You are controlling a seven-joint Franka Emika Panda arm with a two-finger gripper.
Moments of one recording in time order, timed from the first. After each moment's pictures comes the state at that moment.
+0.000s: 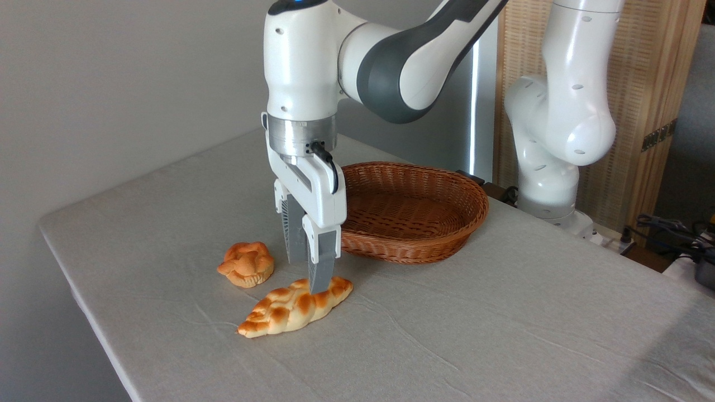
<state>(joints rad) -0.43 -0.19 0.33 -2.22 0.06 2.23 0.86</state>
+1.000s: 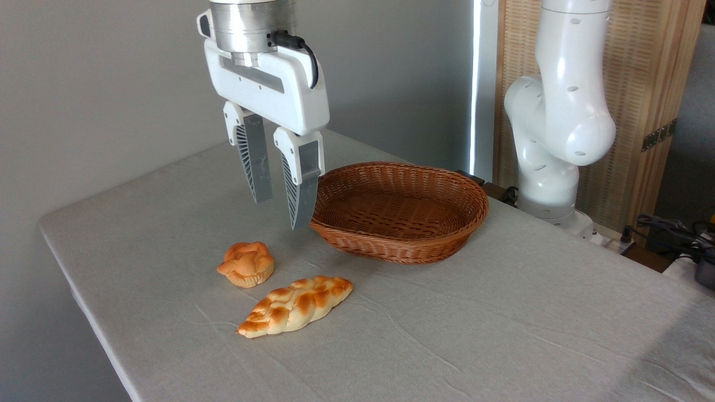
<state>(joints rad) -0.43 -0.07 0.36 -1.71 0.02 1.75 0.70</state>
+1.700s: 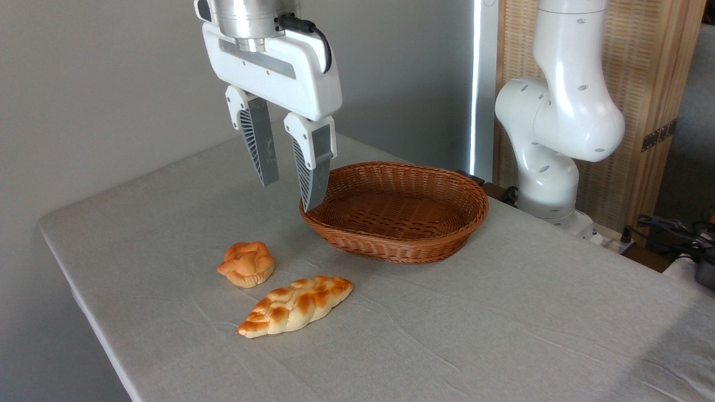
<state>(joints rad) -0.14 -0.05 0.11 -1.64 -0.06 1.62 0.69</state>
